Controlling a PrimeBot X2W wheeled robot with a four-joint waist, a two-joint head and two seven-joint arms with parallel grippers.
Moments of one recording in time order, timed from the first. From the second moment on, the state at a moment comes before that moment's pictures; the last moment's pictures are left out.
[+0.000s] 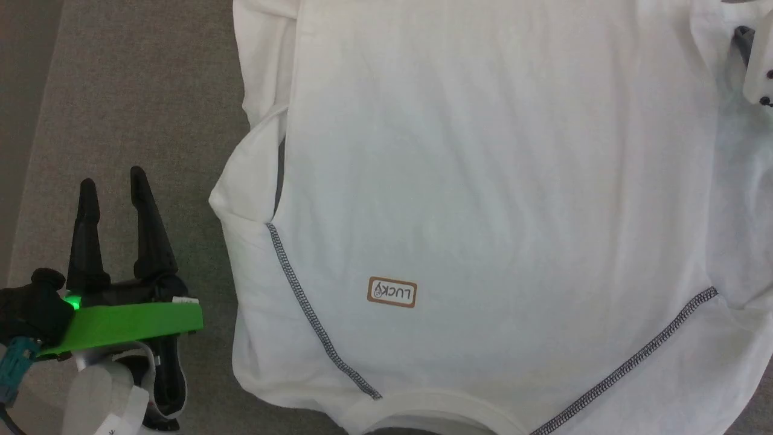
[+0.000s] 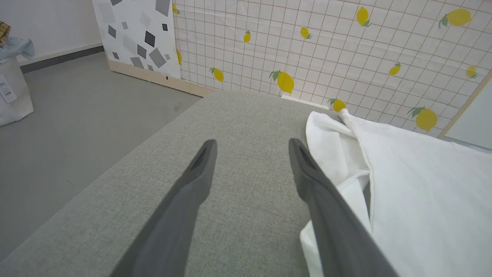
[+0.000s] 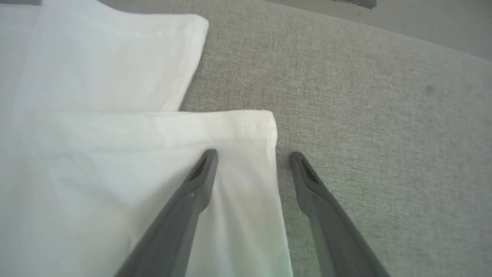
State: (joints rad) left arm -0.15 0.06 0.14 -0.12 -0.35 -0.07 -0.26; right arm -0.98 -0.29 -0.16 0.54 -0.01 0.13 0.81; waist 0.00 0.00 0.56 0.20
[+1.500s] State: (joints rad) left arm 0.06 0.05 0.19 -0.11 -0.34 -0.08 -0.26; right arm -0.41 -0.44 -0.36 0.10 0.04 0.13 0.90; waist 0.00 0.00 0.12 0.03
